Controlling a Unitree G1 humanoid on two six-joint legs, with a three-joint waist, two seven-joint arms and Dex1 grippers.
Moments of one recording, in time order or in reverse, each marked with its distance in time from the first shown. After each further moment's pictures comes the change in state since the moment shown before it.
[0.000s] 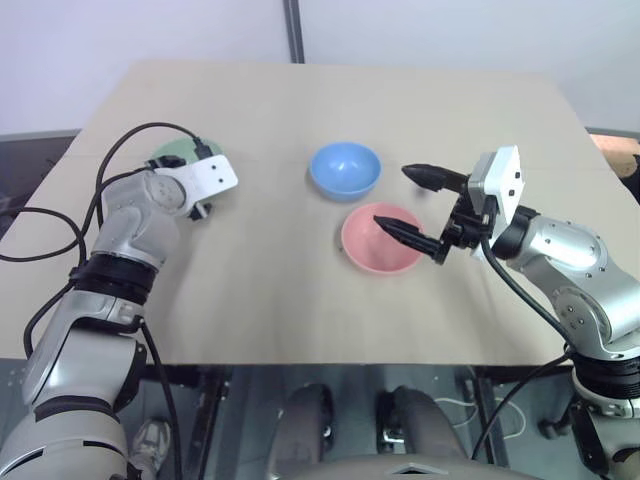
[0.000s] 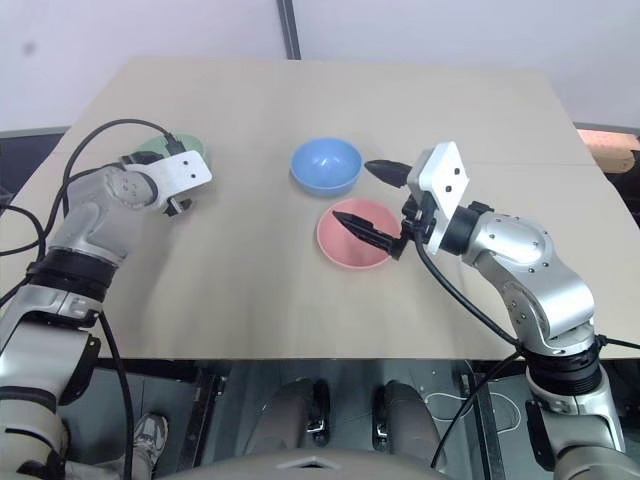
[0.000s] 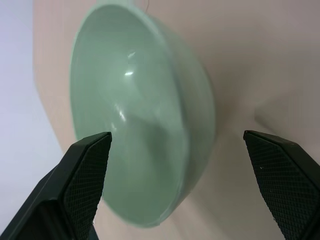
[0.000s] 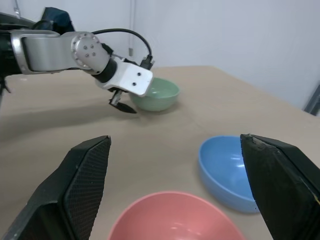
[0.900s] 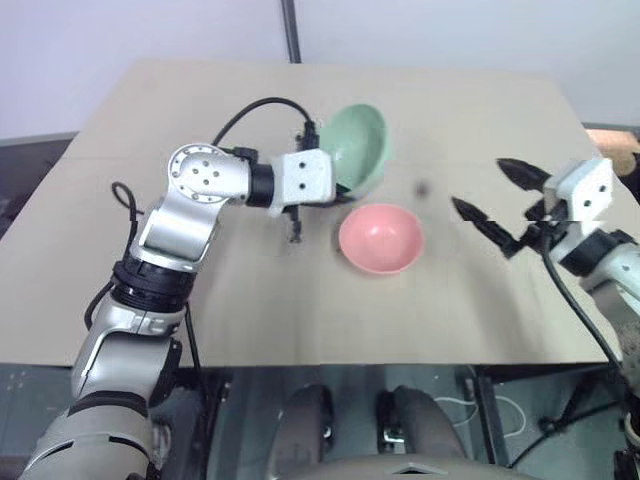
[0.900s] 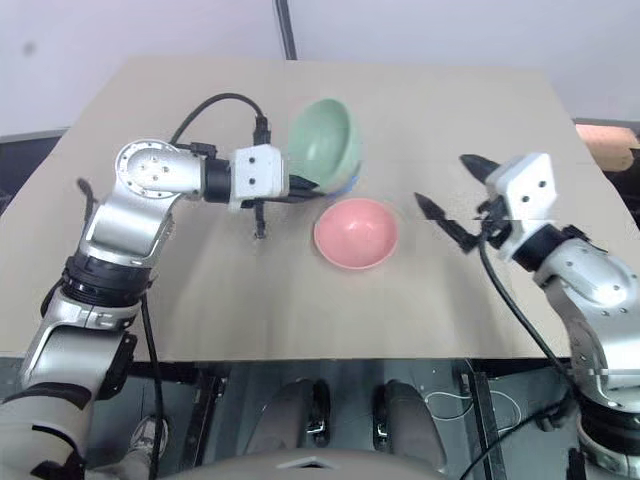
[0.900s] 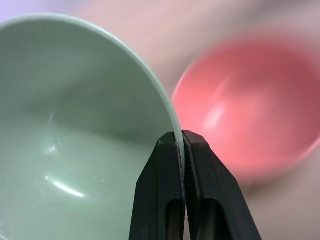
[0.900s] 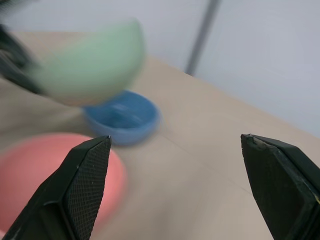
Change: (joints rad) left arm -0.004 -0.170 0.087 -0.497 -0.633 -0.352 -0.616; right arm 0.310 -0.114 -0.324 -0.131 -0.084 0.001 -0.167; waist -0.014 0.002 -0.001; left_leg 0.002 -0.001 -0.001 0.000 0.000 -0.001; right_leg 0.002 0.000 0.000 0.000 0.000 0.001
